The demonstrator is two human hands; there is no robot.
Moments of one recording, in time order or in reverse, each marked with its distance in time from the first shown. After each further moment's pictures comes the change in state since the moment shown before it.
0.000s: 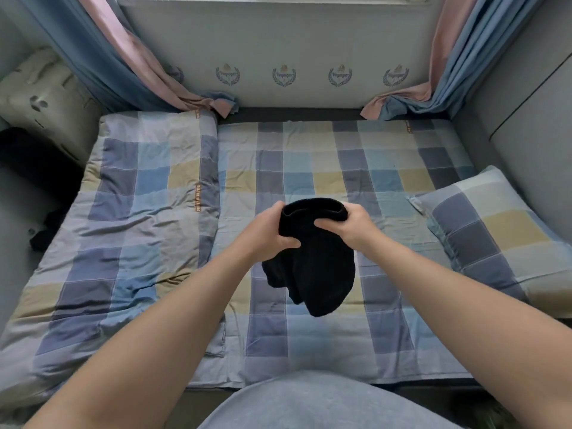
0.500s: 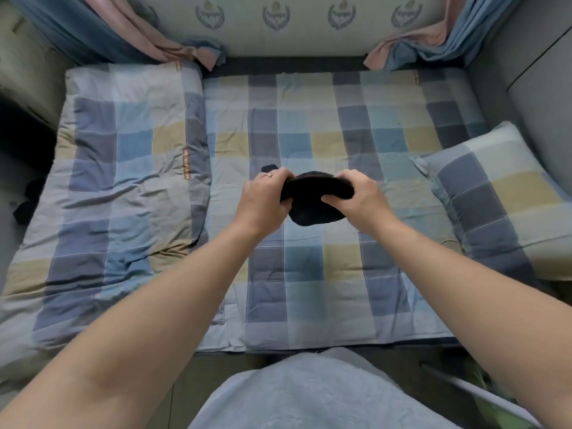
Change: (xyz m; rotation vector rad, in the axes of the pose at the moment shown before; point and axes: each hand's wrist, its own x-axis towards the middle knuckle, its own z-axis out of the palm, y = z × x) left_hand 0.029 -0.013 0.030 0.246 0.255 0.140; right_hand 0.009 0.030 -0.003 -0.370 0.156 -0.069
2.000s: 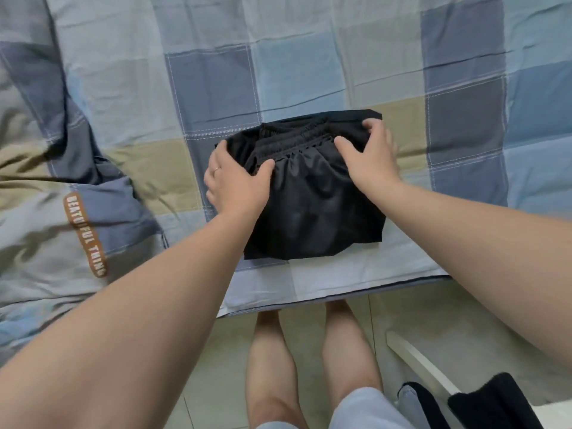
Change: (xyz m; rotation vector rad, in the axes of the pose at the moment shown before) left_hand -0.041 -0.259 0.399 -0.071 -0.164 -0.894; right_hand 0.029 0.366 0.304 -0.038 0.011 0.732
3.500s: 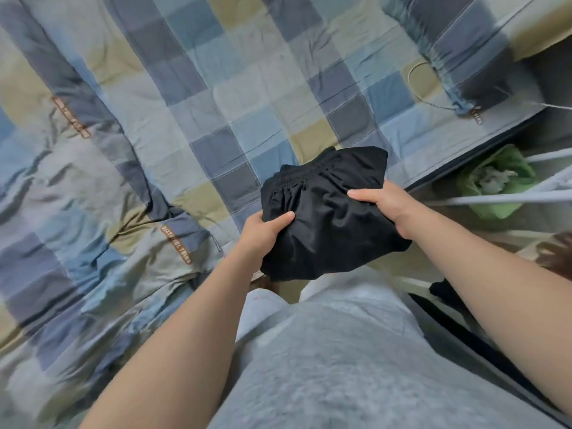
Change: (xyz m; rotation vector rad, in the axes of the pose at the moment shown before) left_hand -0.249 0.021 -0.217 -0.347 -0.769 -0.029; right_hand -0.331 -0.018 -0.217 0.793 -0.234 0.343
